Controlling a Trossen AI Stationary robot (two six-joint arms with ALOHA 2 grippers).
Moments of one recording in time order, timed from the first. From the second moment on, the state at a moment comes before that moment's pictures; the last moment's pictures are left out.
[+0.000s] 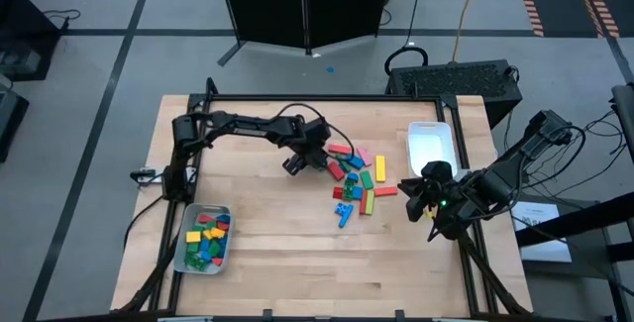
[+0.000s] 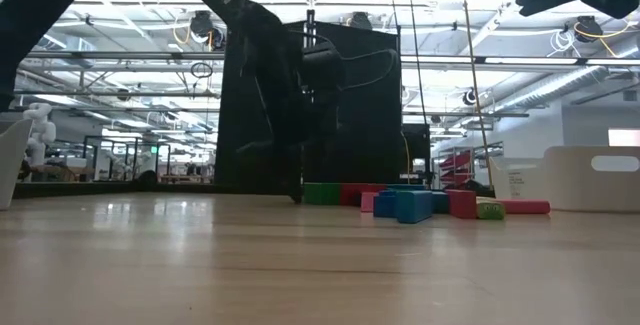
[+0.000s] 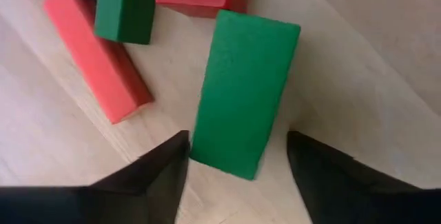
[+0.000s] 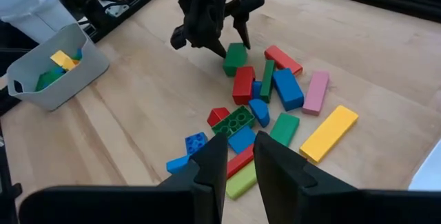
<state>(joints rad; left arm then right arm) 0.30 2.04 1.36 -0.52 0.03 1.10 0.69 1.05 0.98 -1.04 0.86 1.44</state>
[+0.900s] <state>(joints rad) 0.29 1.71 1.36 -0.56 0.05 0.54 0.64 1.06 0.98 -0.92 0.99 1.25</state>
